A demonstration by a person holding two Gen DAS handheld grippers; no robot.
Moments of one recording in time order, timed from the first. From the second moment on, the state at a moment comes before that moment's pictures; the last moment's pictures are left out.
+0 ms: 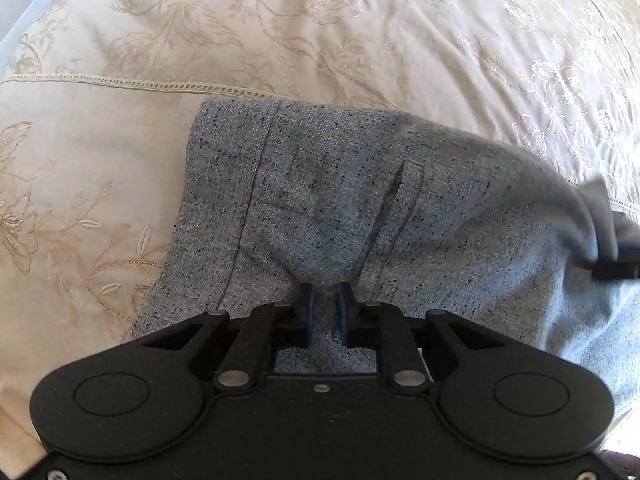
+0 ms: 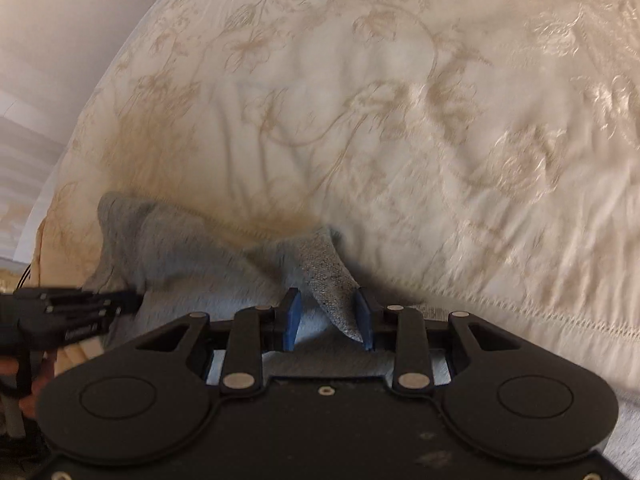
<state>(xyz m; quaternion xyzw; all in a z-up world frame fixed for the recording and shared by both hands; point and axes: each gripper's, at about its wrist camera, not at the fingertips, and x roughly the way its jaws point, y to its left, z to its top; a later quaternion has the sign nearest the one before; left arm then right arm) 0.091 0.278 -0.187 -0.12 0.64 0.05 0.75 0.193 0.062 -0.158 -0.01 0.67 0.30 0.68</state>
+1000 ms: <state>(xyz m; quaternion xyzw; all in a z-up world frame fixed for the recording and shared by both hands) 0.087 0.282 -0.187 -0.12 0.63 0.04 0.77 0.238 0.087 -0.191 0.07 0.71 0.31 0.63</state>
